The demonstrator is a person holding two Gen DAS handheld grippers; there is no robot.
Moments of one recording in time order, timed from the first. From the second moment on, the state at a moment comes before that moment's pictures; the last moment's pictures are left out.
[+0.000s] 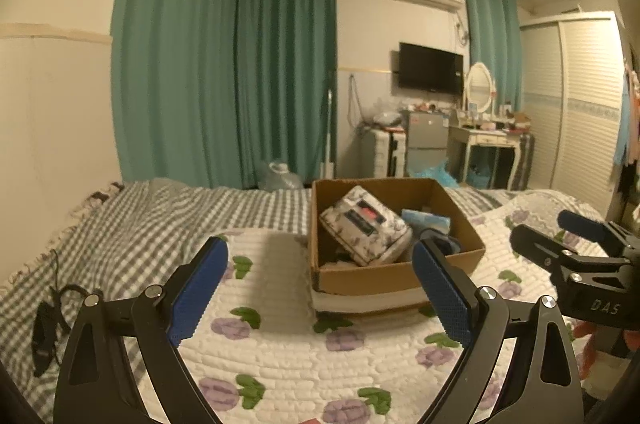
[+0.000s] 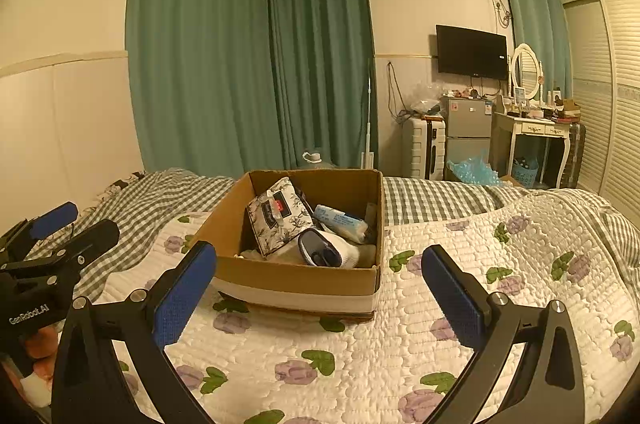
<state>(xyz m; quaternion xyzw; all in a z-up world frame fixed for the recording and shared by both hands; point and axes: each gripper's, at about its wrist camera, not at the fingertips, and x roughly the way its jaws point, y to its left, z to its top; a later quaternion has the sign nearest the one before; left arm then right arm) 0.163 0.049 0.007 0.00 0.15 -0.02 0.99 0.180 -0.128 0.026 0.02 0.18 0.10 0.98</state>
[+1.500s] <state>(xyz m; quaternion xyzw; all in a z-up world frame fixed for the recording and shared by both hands) 0.160 0.047 0.004 0.01 0.15 -0.03 0.99 0.183 -0.128 0.019 0.02 0.19 0.10 0.98</state>
